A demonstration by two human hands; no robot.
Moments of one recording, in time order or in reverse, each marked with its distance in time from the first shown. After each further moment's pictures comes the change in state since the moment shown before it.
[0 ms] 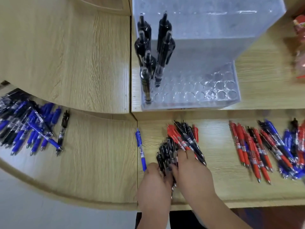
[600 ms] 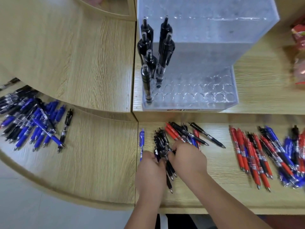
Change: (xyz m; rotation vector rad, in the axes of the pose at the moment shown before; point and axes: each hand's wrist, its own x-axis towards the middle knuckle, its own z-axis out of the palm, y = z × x) left_hand 0.037 0.012 0.000 -0.224 0.082 -0.064; right_hand 0.045 -0.003 -0.013 0.202 -0.104 0.126
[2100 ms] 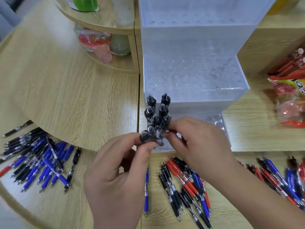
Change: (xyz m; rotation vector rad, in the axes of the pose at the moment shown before) left_hand -0.037 0.125 -0.167 -0.562 0.464 0.963; right_hand 0.010 -0.062 -0.178 0.101 0.555 -0.600
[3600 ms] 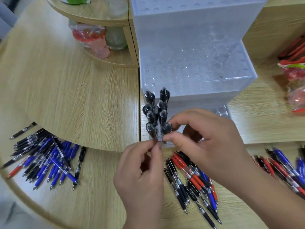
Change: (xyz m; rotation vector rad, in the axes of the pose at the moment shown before) left_hand -0.031 -0.028 0.033 0.193 0.078 -0.166; right_hand -0.008 -0.004 -0.014 0.512 0.057 0.018
